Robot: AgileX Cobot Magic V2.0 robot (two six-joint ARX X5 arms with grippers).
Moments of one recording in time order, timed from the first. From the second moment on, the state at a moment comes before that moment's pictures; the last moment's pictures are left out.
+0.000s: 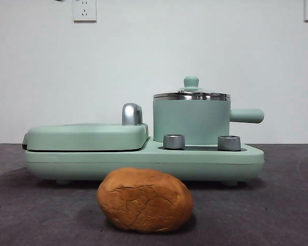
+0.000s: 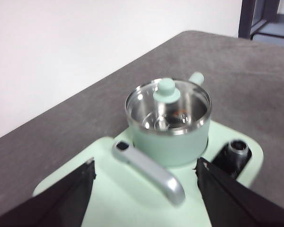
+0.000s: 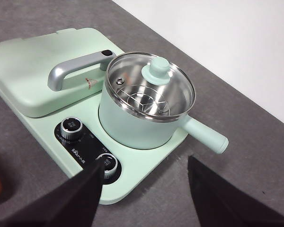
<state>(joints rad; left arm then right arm) -0.35 1.00 0.95 -0.23 0.39 0.27 0.20 0.67 0.84 -0.57 -0.36 -0.44</state>
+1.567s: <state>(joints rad) -0.60 2.00 1.54 0.12 0.33 0.11 0.22 0.67 0.84 -0.56 -0.36 -0.41</state>
